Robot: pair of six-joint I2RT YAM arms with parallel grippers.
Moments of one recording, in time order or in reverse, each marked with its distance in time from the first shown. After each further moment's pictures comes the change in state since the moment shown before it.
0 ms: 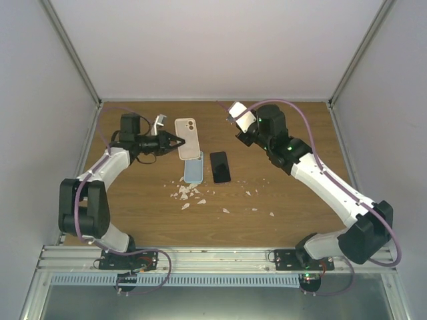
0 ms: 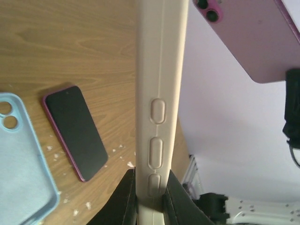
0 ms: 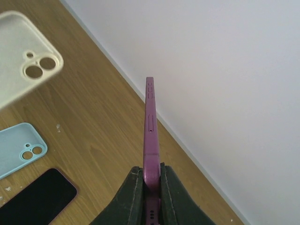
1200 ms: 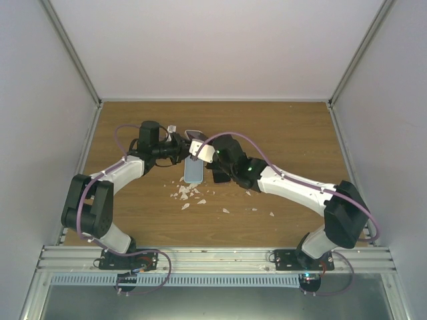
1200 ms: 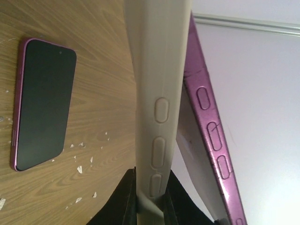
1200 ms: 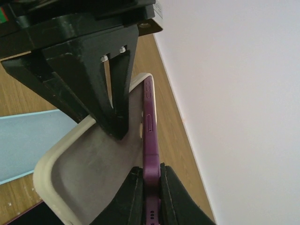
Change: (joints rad) left arm -0.158 0.021 -0.106 0.274 -0.205 -0.681; right arm 0.299 0.172 -0.139 0.231 0.209 -0.242
